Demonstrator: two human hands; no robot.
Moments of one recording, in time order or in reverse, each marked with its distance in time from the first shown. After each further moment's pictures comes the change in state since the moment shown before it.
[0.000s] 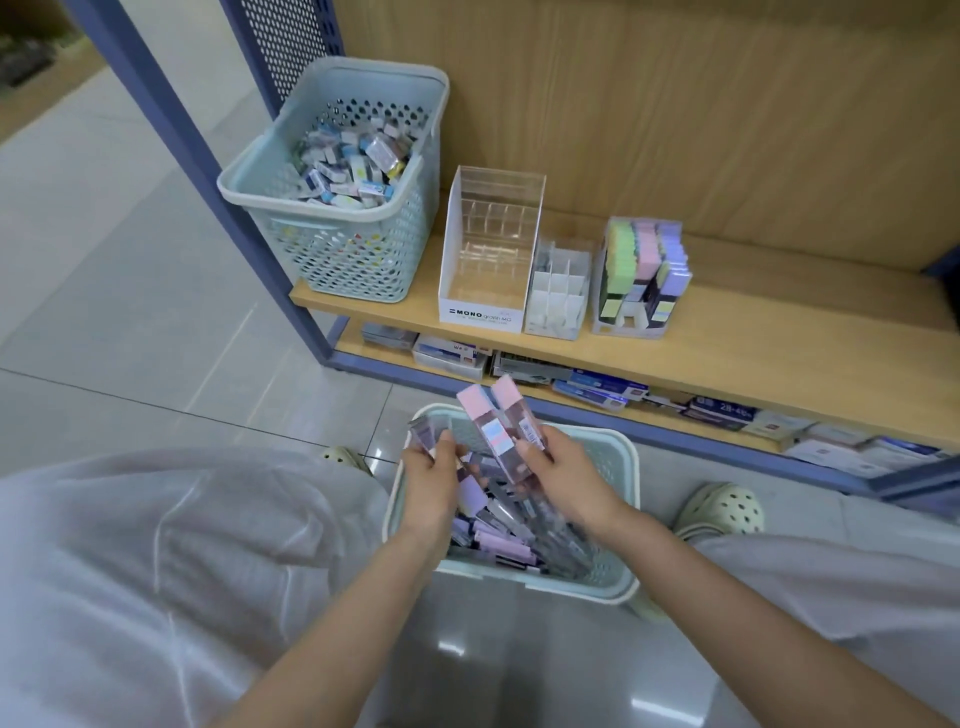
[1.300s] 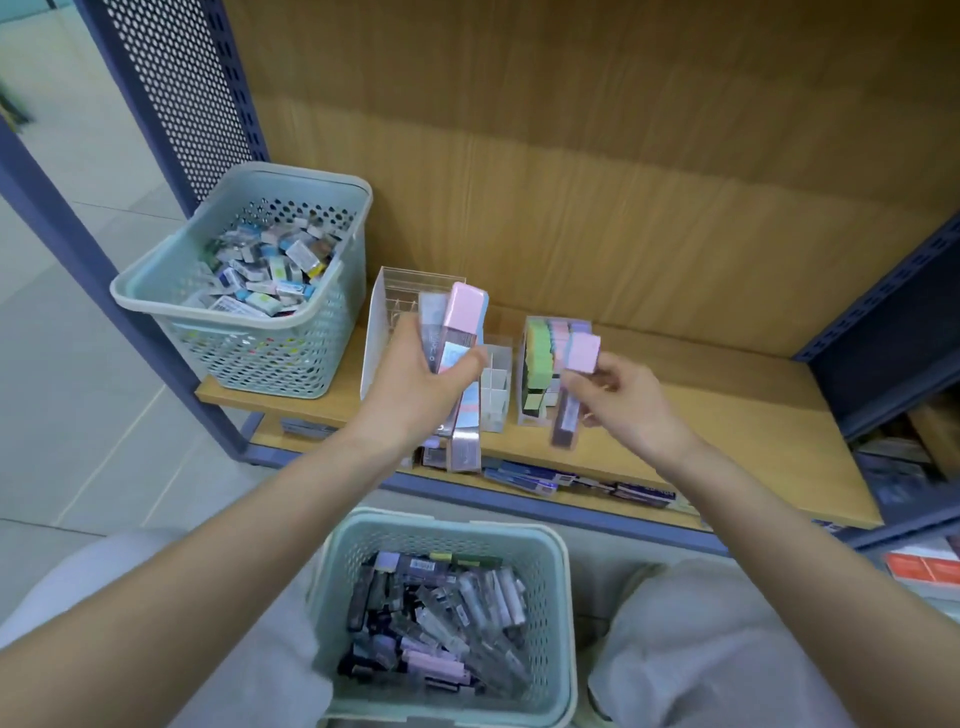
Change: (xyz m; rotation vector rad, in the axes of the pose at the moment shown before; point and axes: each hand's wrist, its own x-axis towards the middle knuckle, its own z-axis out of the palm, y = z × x) left_hand -0.002 0.174 0.077 0.314 -0.368 0.560; right_hand 0.032 -0.088 -0.160 -0.110 0.392 -0.127
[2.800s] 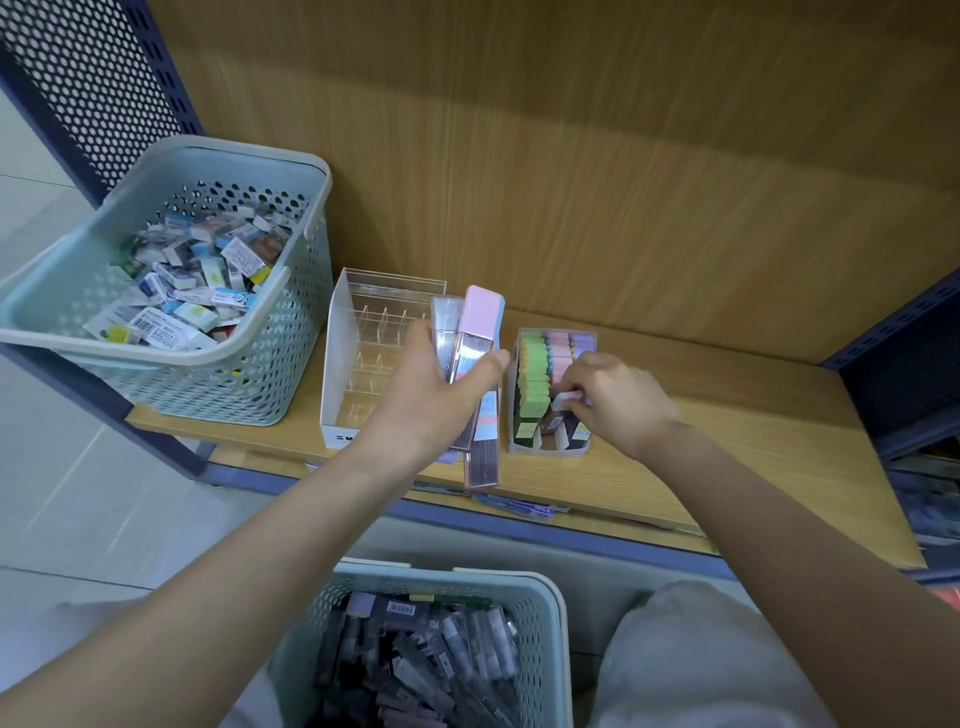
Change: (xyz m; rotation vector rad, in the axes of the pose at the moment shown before) left_hand 0.067 -0.014 0.035 -0.066 -0.058 -0.144; right_hand 0.112 0.067 -0.002 -0.939 -0.111 -0.396
